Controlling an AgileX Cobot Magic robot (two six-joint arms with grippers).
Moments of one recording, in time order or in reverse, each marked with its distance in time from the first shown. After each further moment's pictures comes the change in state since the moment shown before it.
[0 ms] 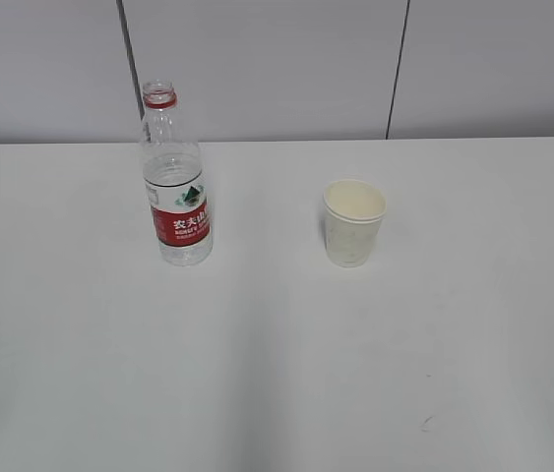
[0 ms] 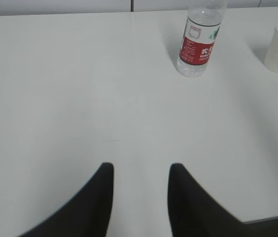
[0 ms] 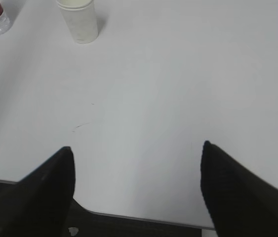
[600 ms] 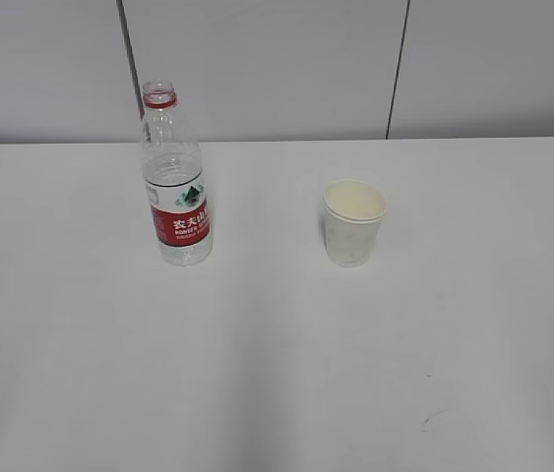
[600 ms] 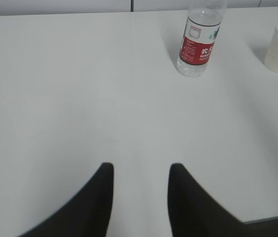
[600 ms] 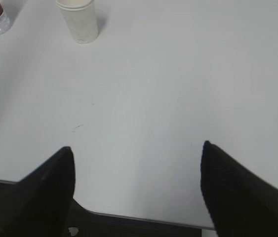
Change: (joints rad) left arm 0.000 0.000 0.000 0.000 0.000 0.000; right arm 0.000 0.000 0.000 0.000 0.000 0.000
